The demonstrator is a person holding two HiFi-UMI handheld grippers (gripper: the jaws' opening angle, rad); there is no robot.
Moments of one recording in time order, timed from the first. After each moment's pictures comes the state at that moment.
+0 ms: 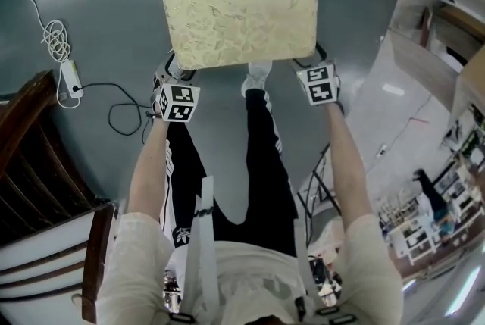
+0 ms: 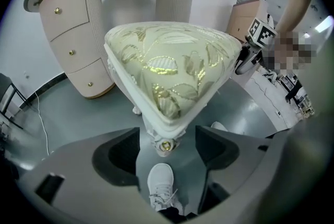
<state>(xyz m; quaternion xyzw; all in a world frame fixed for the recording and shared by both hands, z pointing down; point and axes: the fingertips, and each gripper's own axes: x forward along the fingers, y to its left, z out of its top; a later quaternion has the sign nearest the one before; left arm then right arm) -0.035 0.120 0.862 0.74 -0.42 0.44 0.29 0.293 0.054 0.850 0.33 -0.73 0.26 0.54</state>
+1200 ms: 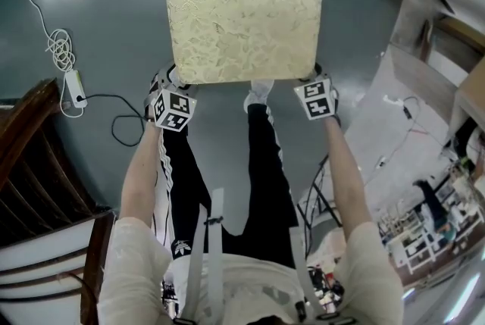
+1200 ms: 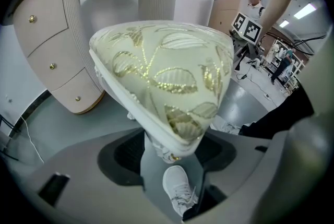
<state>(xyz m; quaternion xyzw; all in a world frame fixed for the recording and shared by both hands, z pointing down) -0.042 0.096 0.858 0.78 -0.34 0.47 0.25 0.279 0.045 0.850 0.31 -0.74 0.25 0.54</state>
